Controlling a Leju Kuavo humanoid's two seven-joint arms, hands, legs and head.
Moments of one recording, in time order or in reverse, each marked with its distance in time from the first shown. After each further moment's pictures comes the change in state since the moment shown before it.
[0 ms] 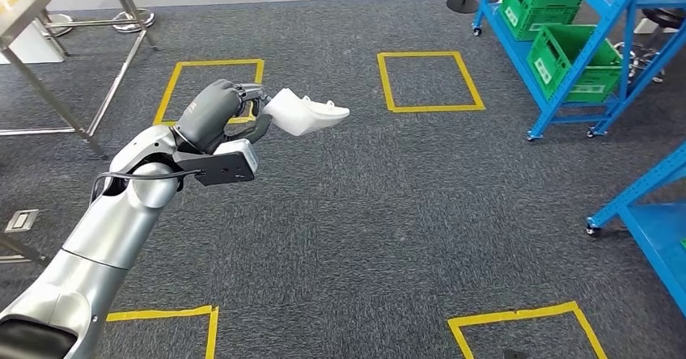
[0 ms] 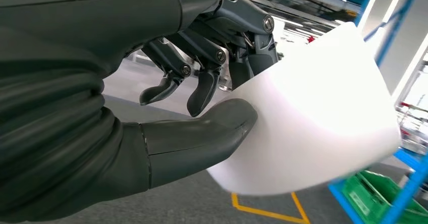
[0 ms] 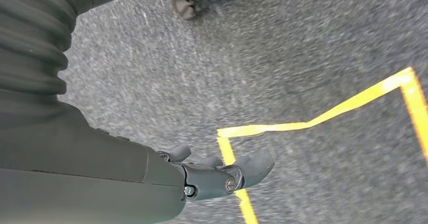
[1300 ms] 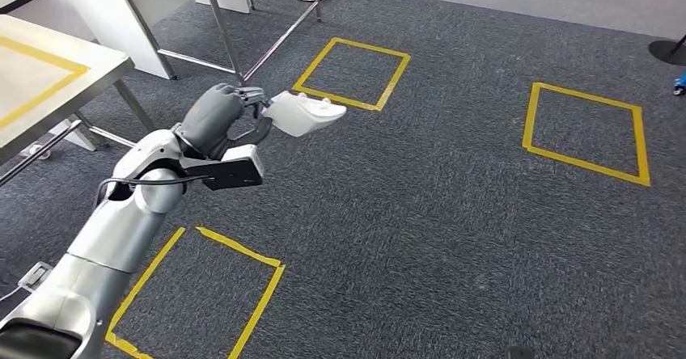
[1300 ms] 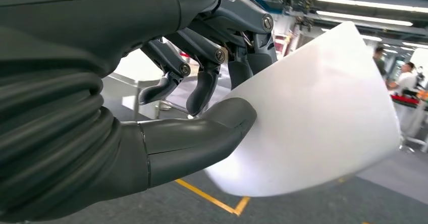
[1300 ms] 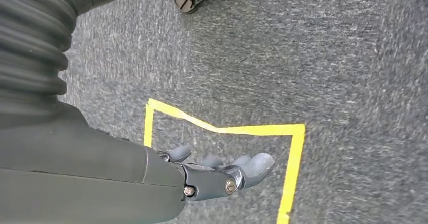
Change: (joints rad) left arm 0.009 -0.011 0.005 0.030 -0.070 0.055 0.006; right arm -0.004 -0.006 -0.008 0.000 0.002 -0.016 0.002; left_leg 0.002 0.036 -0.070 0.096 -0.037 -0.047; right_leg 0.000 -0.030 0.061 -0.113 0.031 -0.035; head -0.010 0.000
